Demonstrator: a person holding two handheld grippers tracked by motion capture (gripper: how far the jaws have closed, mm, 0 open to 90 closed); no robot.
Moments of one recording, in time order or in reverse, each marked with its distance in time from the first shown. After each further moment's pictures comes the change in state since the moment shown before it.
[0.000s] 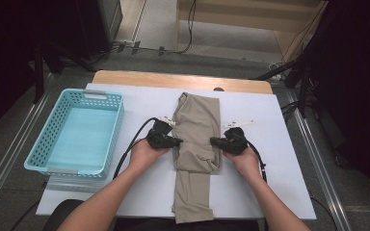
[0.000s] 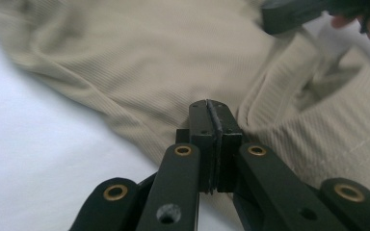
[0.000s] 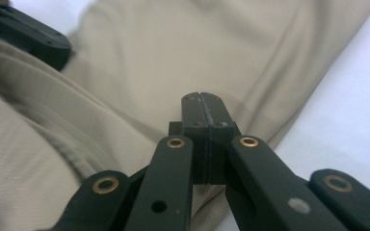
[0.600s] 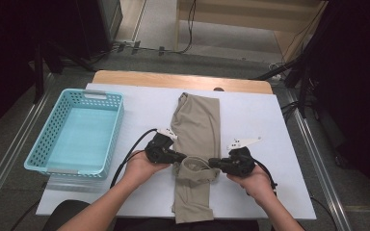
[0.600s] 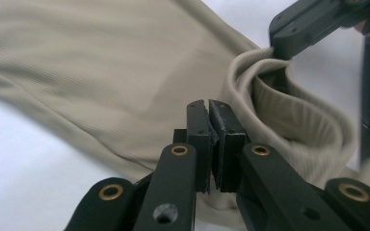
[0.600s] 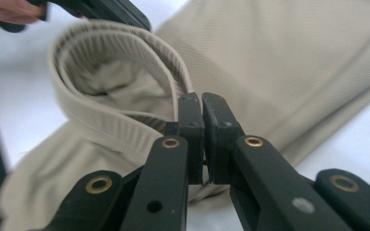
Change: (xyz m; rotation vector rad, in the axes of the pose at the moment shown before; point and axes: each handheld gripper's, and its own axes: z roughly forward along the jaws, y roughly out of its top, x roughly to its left) left arm -0.051 -0.018 -0.029 0.040 -0.136 0.066; right arm 0.054 -0.033 -0.062 0.018 0.183 -0.106
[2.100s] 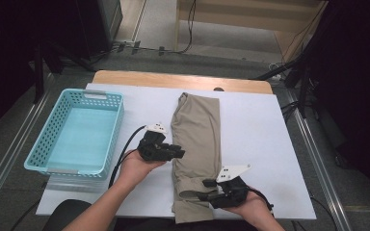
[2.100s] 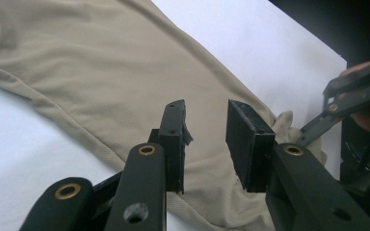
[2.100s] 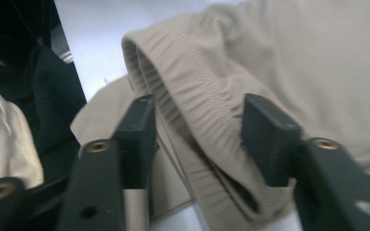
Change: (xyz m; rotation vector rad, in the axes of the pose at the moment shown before) left arm 0.004 0.001 -0.025 -0.157 0.029 -0.053; right arm 0.057 -0.040 0.012 0.052 0.082 -0.205
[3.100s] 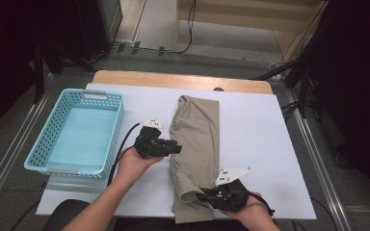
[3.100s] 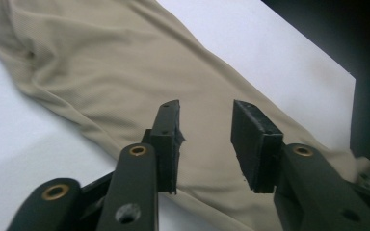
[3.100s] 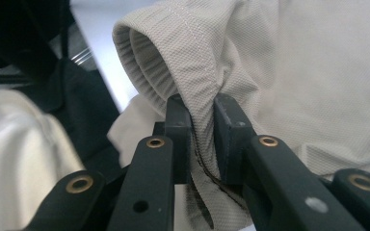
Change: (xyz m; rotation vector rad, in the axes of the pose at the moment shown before) left arm 0.011 0.002 -0.007 -0.032 0.038 -0.054; right arm 0.024 0.009 -0.014 0.021 0.016 0.074
